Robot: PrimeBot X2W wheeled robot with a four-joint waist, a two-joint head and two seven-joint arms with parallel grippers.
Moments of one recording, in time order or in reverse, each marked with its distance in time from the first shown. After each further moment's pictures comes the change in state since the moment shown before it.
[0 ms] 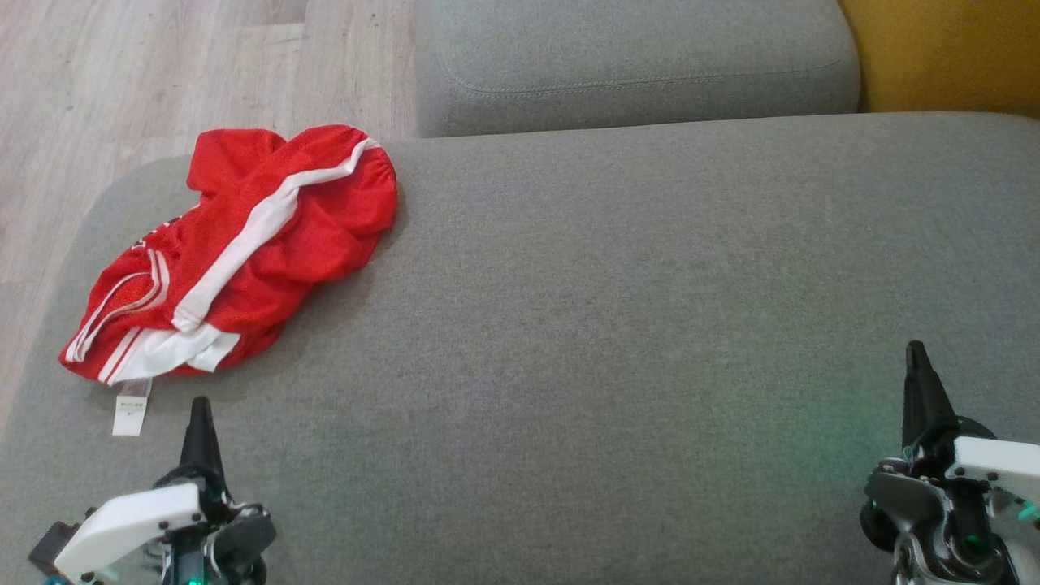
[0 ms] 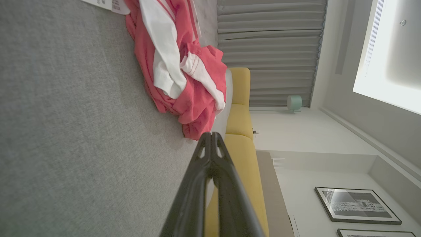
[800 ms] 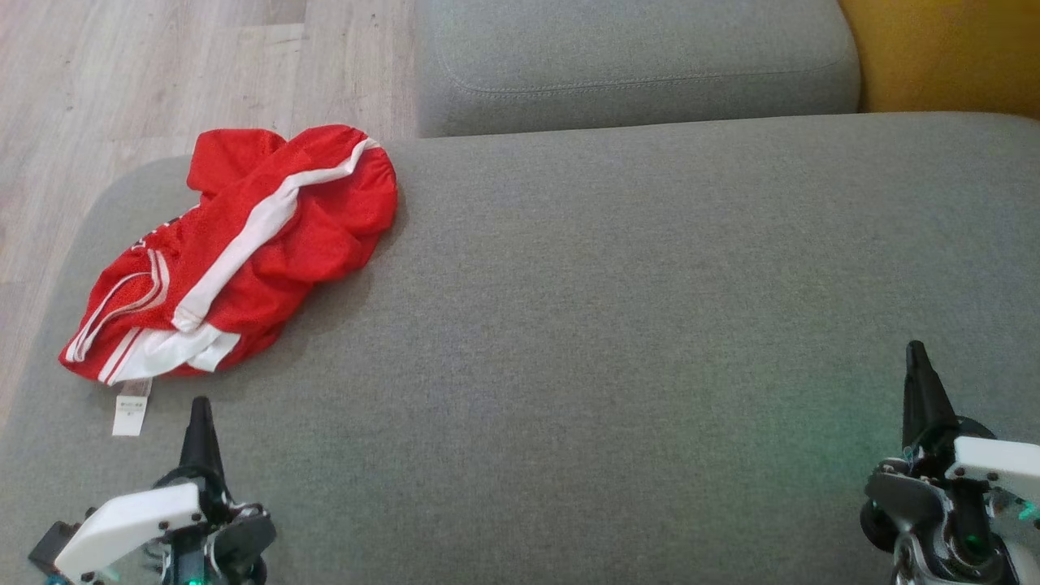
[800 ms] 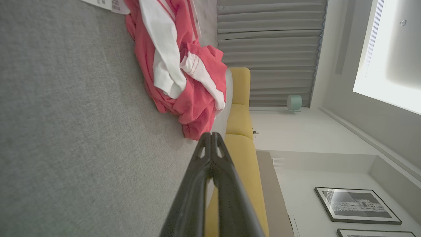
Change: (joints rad) left arm 0.000 0.000 0.000 0.000 0.000 0.000 0.000; right arm 0.000 0.000 0.000 0.000 0.000 0.000 0.000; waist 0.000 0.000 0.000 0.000
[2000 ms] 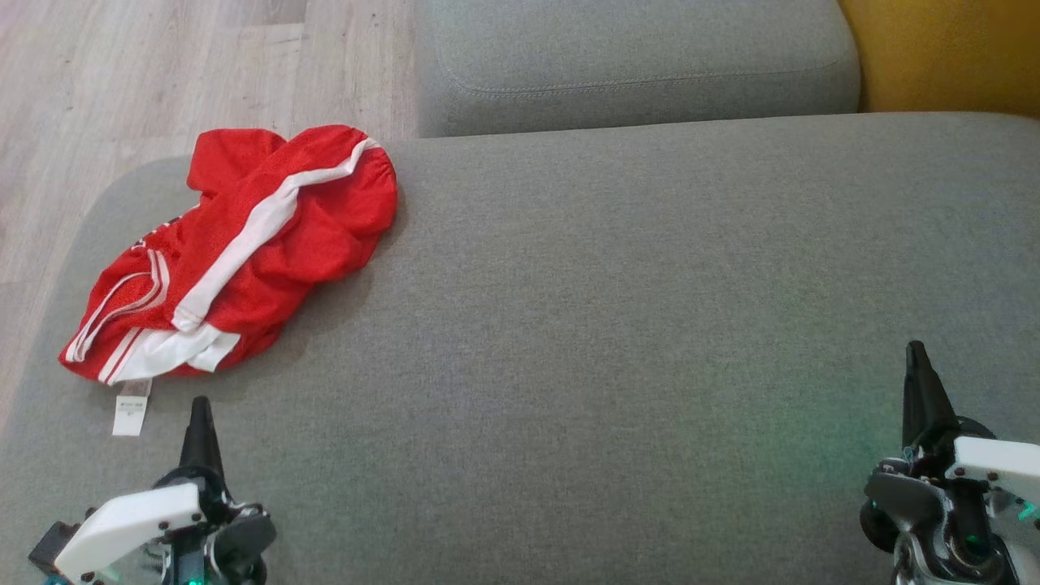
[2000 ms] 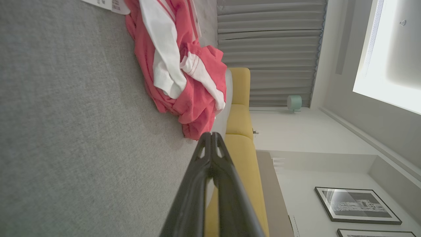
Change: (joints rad) left arm 0.000 0.000 0.000 0.000 0.000 0.000 0.000; right arm 0.000 0.000 0.000 0.000 0.000 0.000 0.000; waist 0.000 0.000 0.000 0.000
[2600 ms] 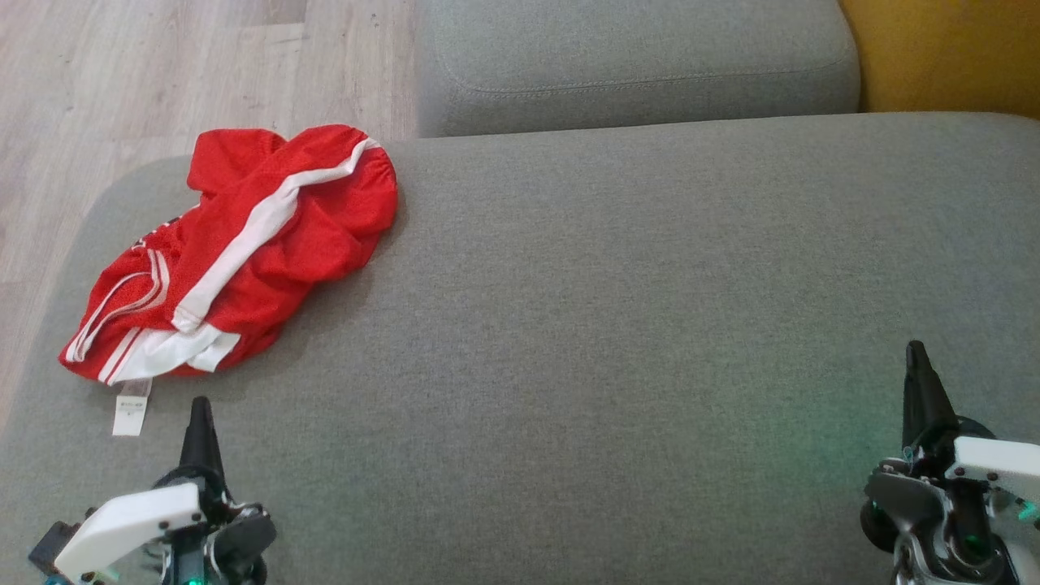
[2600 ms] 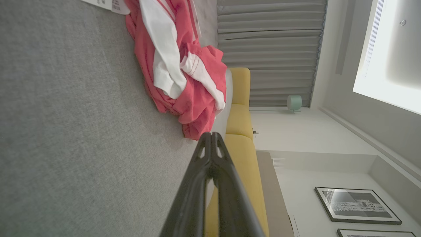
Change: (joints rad) left arm 0.000 0.000 0.000 0.000 0.000 0.000 0.000; right arm 0.000 0.000 0.000 0.000 0.000 0.000 0.000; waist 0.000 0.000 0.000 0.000
